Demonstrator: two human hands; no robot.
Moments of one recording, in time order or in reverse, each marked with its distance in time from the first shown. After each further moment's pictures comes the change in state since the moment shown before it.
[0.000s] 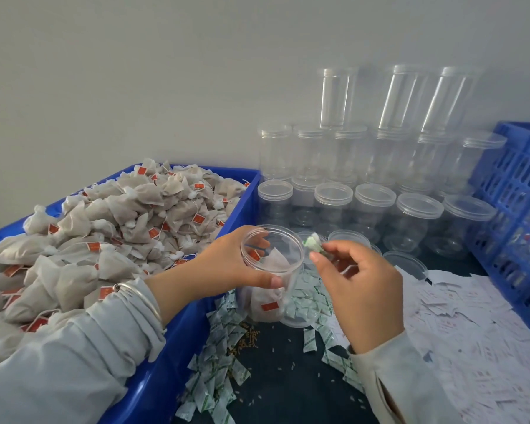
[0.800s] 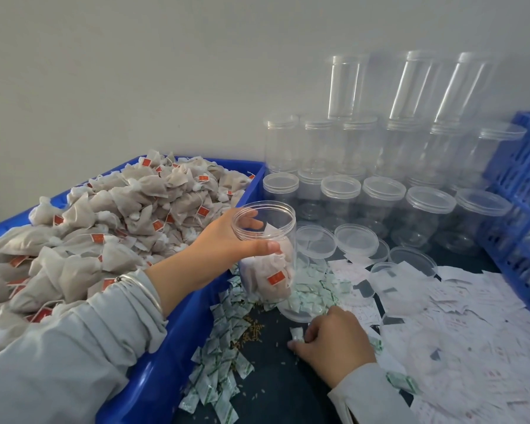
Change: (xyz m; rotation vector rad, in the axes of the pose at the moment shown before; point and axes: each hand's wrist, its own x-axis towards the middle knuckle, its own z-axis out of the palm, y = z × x) left_hand 0.006 0.000 -0.004 -0.190 0.185 -0.076; right_hand -0.055 0.062 0.034 -0.567 -0.775 0.278
